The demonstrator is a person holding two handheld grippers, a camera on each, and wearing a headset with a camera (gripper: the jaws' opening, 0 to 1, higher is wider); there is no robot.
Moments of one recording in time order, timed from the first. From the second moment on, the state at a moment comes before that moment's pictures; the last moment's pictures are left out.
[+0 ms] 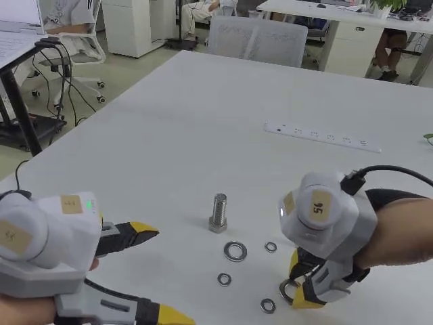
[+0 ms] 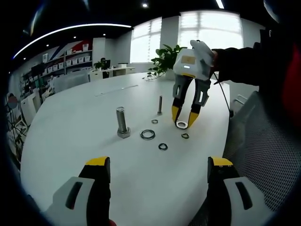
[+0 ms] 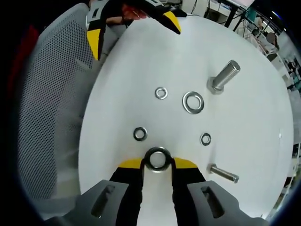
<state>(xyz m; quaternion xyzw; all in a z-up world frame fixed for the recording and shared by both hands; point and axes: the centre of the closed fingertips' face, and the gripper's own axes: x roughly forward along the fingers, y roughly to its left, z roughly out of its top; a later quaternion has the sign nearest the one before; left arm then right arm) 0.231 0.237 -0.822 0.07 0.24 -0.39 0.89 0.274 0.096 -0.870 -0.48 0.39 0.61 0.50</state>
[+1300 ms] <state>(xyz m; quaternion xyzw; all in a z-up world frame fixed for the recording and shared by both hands) 0.249 0.255 -0.807 0.05 0.20 -0.34 0.92 0.297 0.140 -0.801 -0.48 0.31 0.61 0.54</state>
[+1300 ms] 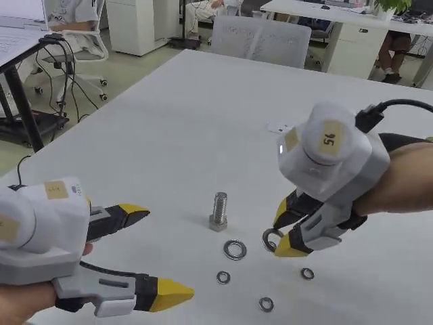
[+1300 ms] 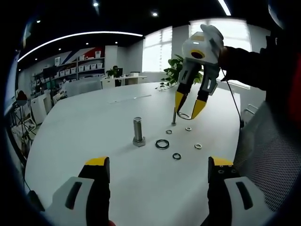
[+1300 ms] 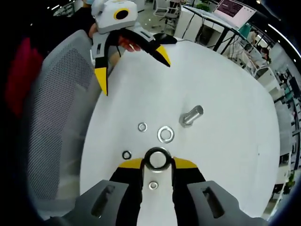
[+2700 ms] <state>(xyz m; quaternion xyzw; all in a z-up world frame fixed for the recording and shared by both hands) 0.250 0.264 -0.808 0.05 0.20 -0.32 0.93 0.343 0.219 -0.782 -0.51 0.27 0.64 0.50</state>
